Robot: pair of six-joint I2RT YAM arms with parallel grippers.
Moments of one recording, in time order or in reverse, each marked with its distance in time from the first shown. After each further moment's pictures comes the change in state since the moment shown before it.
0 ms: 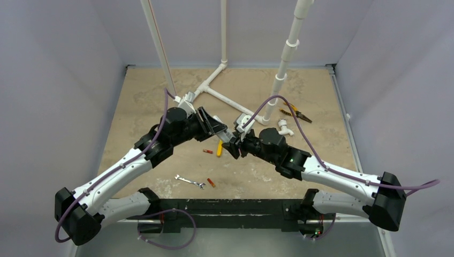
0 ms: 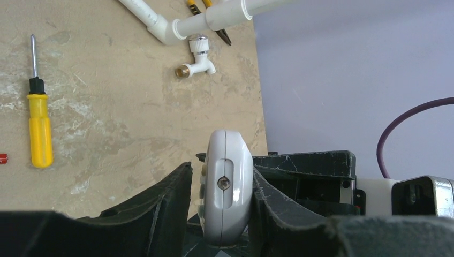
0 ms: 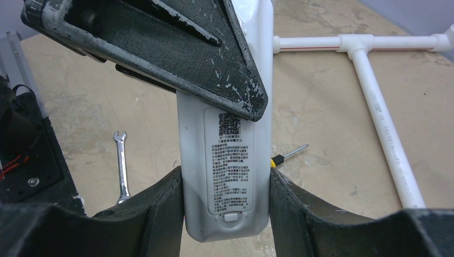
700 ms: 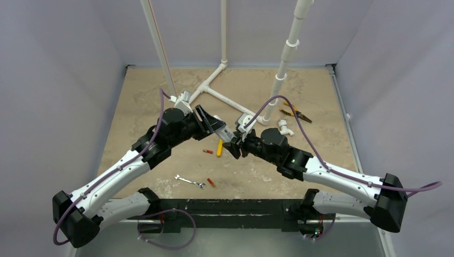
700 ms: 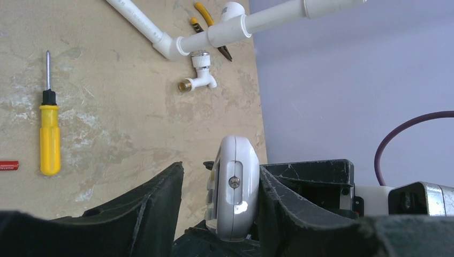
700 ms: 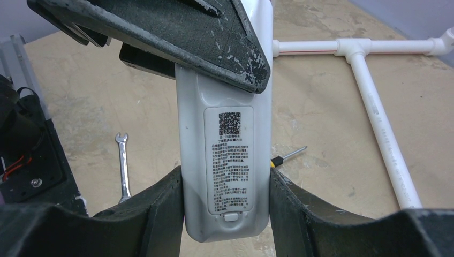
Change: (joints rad) left arm 0.000 -0.029 0.000 -0.007 -0.059 -0.001; right arm 0.000 -0.019 0.000 -0.006 -0.001 -0.001
